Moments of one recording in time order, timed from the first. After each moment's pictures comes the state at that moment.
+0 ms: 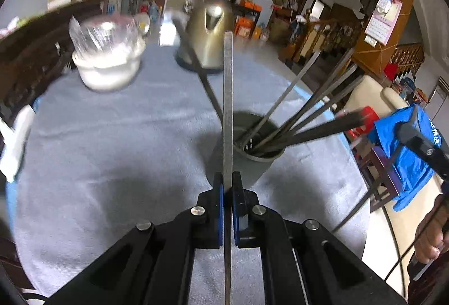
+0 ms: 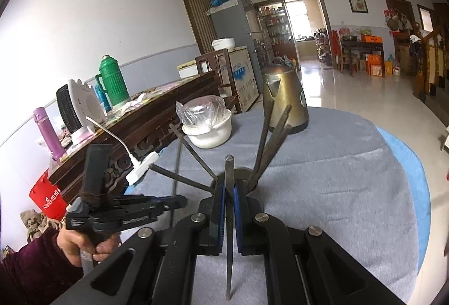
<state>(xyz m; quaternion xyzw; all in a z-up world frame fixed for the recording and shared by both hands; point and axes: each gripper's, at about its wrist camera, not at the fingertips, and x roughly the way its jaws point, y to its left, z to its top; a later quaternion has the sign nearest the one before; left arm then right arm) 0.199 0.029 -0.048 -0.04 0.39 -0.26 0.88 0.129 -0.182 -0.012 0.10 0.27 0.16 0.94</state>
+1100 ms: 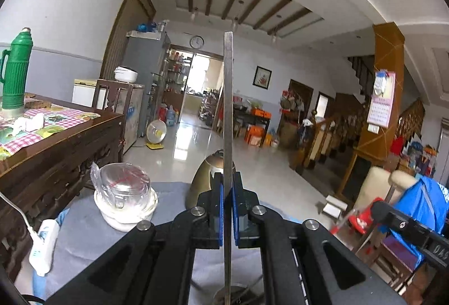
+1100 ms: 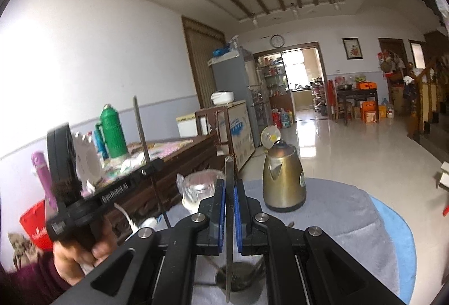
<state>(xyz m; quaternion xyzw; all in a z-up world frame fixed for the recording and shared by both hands) 0.240 0.029 0.100 -0.11 0.13 -0.20 0.97 0.164 -0.184 0.091 0.11 0.14 0.13 0.98</state>
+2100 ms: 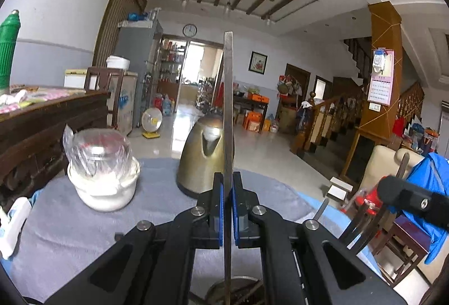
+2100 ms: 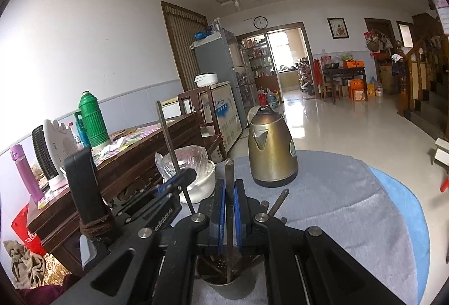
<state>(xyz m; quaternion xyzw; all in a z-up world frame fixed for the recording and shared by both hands) 0.269 -0.019 0.001 -0.07 0.15 -0.21 0.96 0.201 -0.187 0.024 0.12 0.19 0.10 0.97</state>
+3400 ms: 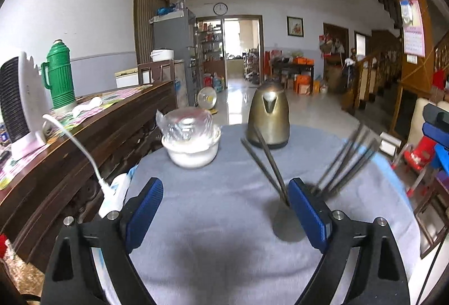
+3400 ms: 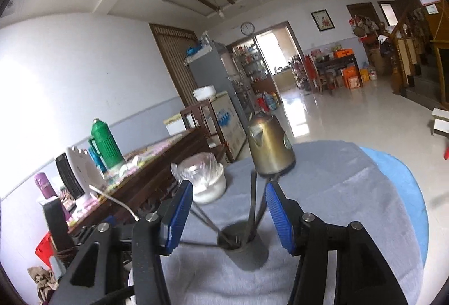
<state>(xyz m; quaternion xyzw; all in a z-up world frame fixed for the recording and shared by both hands) 0.131 0.042 0.025 0.05 0.22 -0.07 0.97 0.109 -0.212 0.036 0.20 0.18 0.10 0.96</state>
